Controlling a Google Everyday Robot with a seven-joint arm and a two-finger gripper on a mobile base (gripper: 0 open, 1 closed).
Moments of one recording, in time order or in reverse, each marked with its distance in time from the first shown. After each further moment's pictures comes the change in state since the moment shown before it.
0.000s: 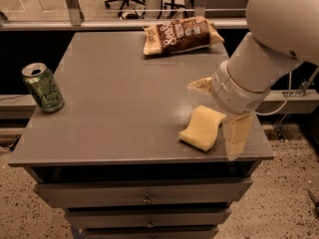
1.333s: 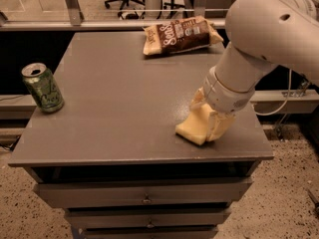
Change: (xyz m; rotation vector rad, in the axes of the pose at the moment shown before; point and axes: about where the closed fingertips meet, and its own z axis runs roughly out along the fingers) arm 0.014 -0.016 0.037 -0.064 0.015 0.018
